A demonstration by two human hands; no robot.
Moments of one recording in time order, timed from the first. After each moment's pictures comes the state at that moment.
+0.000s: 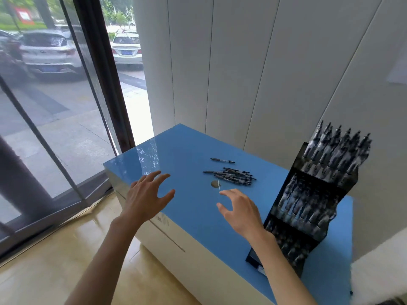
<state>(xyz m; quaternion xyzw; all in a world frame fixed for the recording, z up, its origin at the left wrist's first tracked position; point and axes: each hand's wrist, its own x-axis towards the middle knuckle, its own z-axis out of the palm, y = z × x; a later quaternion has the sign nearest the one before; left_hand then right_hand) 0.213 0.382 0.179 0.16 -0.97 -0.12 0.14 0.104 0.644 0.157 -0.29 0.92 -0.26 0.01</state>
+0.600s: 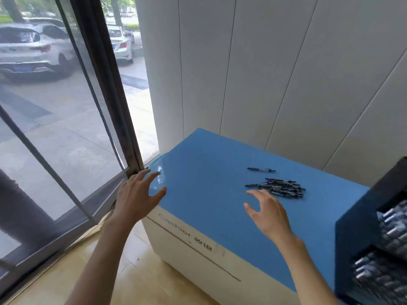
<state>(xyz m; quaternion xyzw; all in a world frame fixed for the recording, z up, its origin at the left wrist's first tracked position) 0.178 0.098 0.167 0.17 -0.97 -0.12 0.14 0.074 0.441 0.140 -0.17 0.95 -0.26 0.00</state>
